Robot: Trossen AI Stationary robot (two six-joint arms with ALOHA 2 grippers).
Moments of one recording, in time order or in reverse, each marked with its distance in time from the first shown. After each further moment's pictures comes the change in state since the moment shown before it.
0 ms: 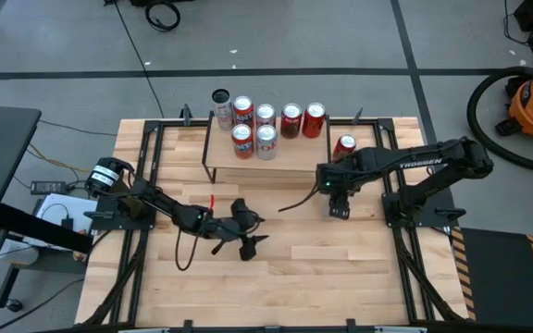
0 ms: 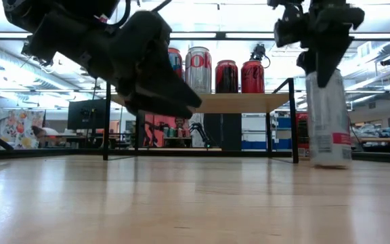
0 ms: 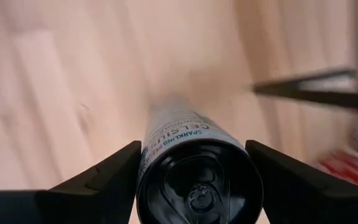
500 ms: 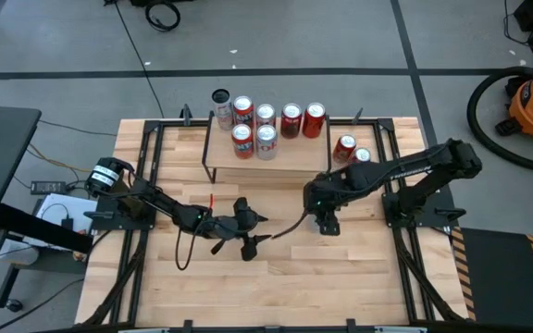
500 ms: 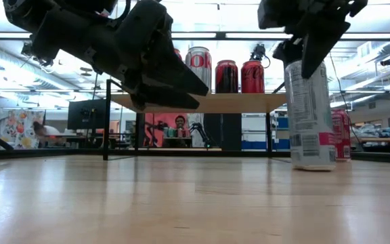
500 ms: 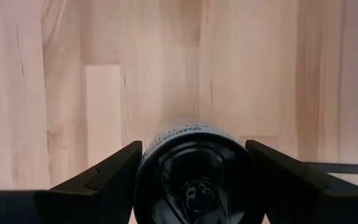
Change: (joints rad) left arm 0.000 0.000 0.000 0.084 -0.001 0.049; right arm 0.138 0.125 0.050 0.179 -0.013 -0.087
